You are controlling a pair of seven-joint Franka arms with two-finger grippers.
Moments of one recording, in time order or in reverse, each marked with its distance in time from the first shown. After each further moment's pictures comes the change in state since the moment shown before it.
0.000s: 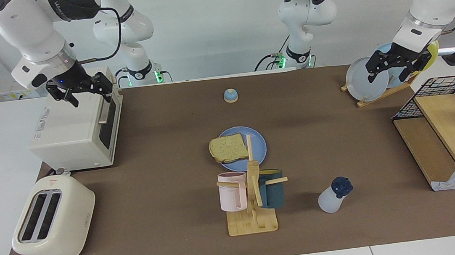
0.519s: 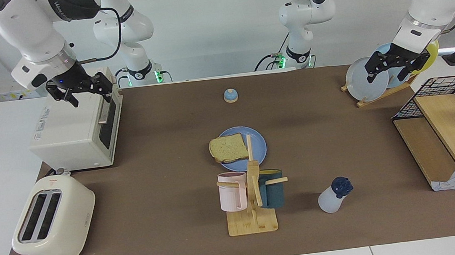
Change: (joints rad) left arm 0.356 -0.002 -0.381 0.007 0.002 -0.001 -0.062; right arm 0.000 0.000 0.000 0.000 0.000 0.000 0.000
